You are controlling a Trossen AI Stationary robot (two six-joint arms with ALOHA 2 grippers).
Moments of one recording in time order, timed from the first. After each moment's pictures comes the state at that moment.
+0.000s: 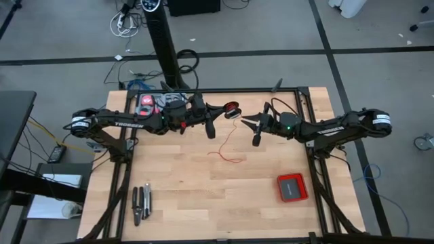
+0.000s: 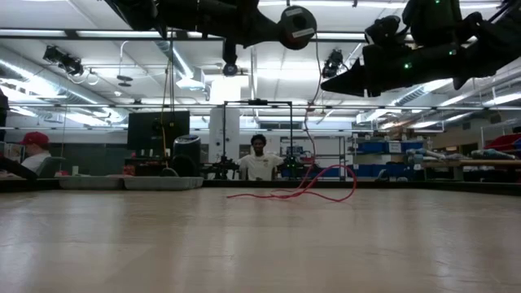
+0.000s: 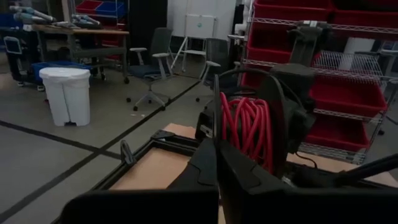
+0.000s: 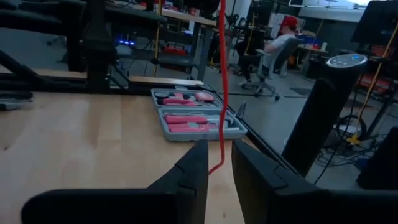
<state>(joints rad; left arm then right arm) 0.16 1.47 0.94 0.57 -0.16 -0.10 -0.19 1.20 0.34 0.81 0.18 -0.18</state>
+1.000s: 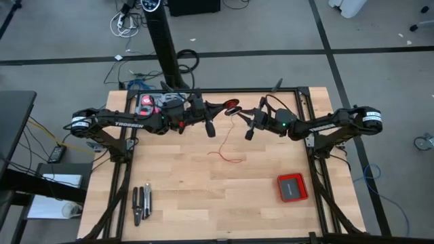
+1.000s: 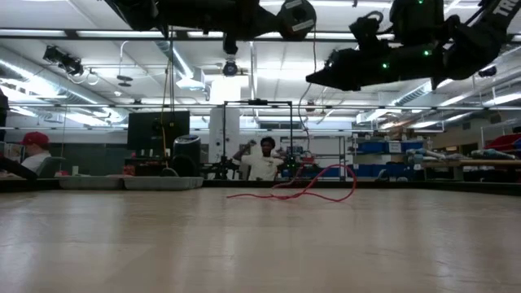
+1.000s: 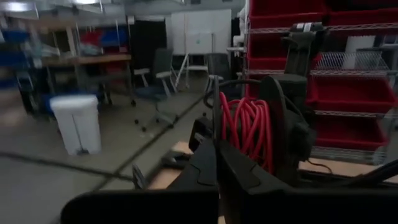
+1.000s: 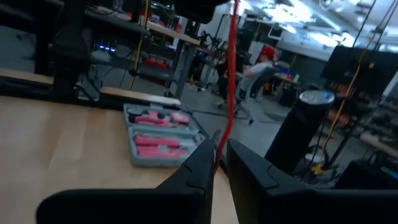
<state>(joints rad) 0.16 1.47 0.94 0.64 -0.16 0.02 -0.21 1.34 0.43 0.97 0.21 -0.33</state>
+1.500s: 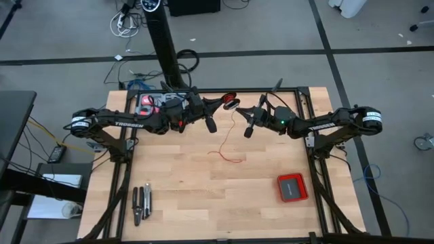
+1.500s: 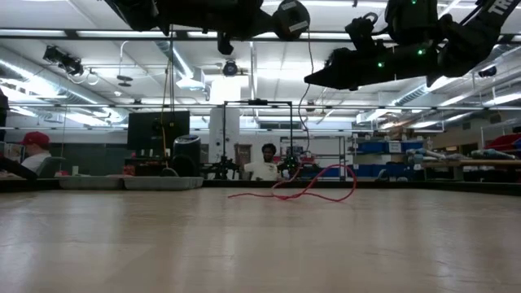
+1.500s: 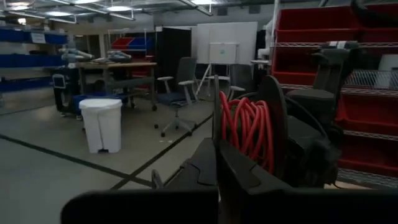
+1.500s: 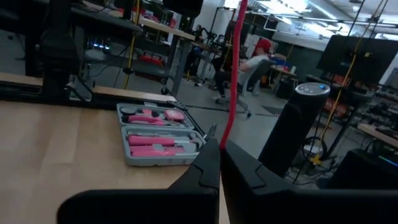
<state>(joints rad) 0.16 1.47 0.93 0.69 -0.27 -0.01 -0.24 1.34 0.46 0.92 0.21 -0.30</state>
